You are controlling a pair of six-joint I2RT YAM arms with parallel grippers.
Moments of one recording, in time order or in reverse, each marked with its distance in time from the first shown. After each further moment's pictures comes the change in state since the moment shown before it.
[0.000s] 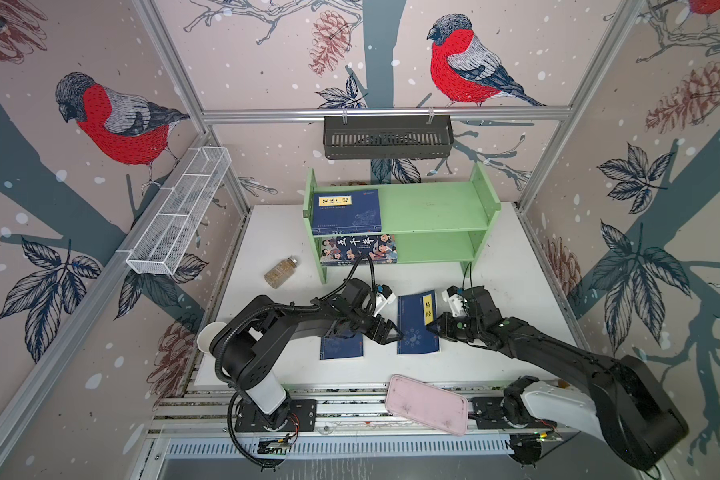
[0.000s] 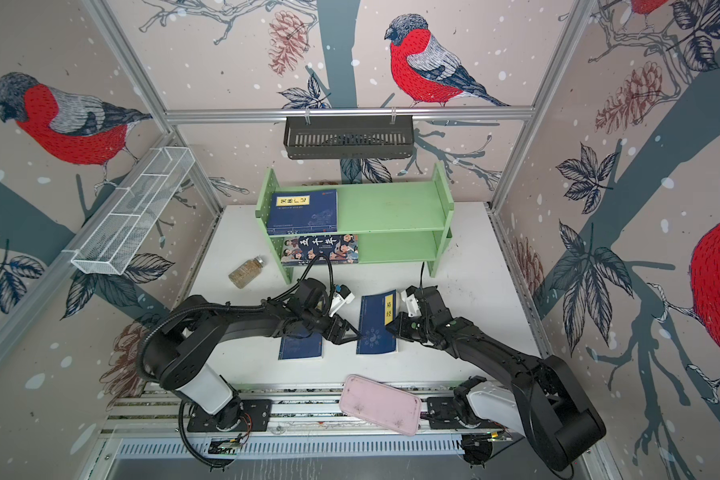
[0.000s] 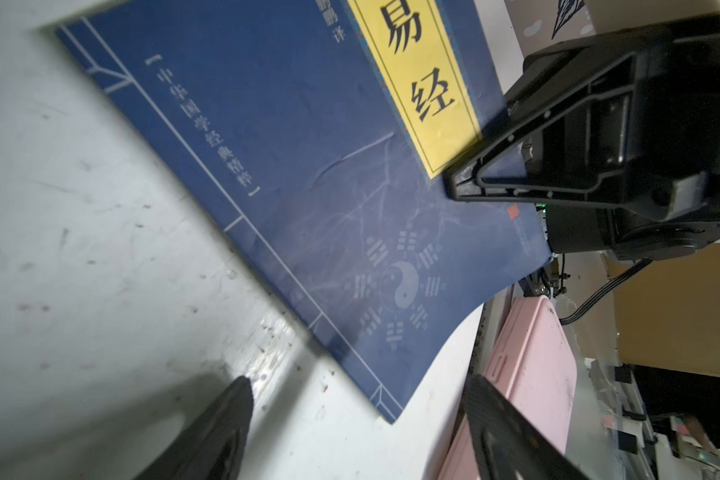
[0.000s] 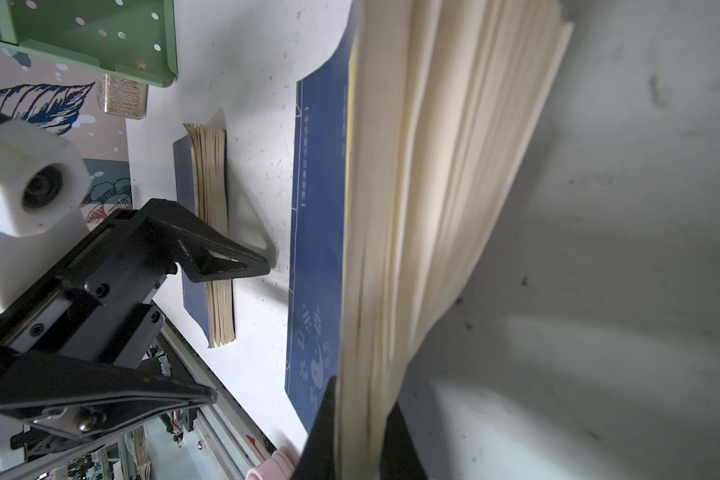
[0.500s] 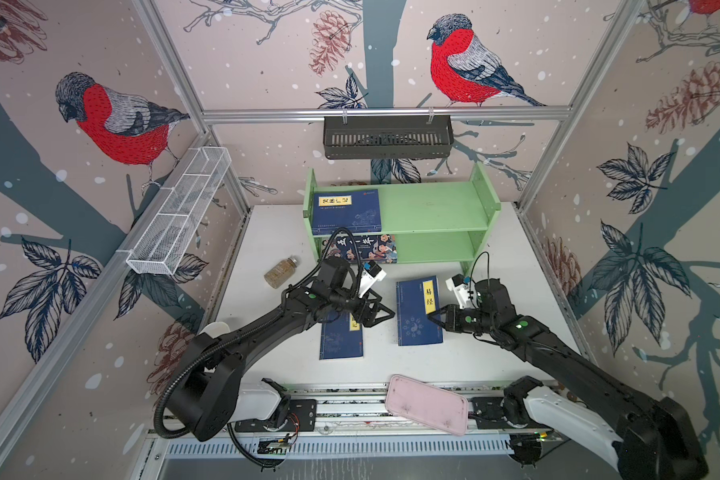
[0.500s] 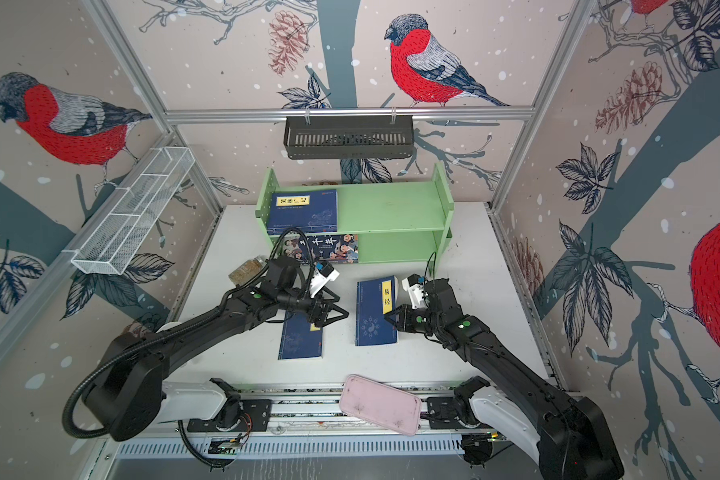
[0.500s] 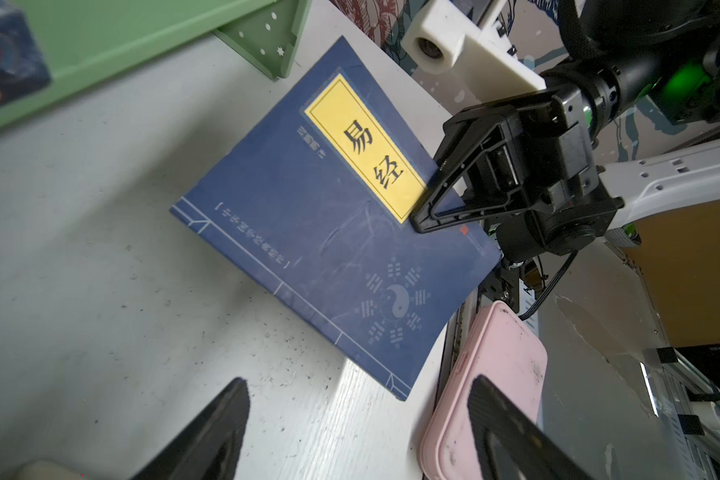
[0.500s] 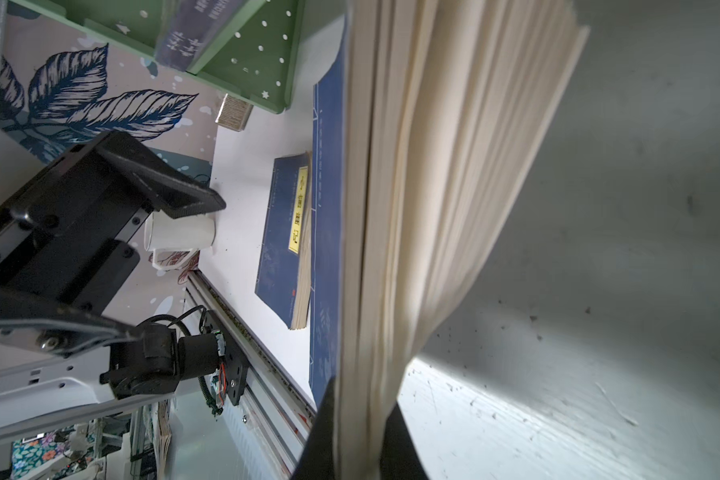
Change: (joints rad) left arm 0.170 -0.293 0.113 -0.269 0.108 0.254; right arm -0.014 -0.190 0.115 -0.151 -0.091 -0.079
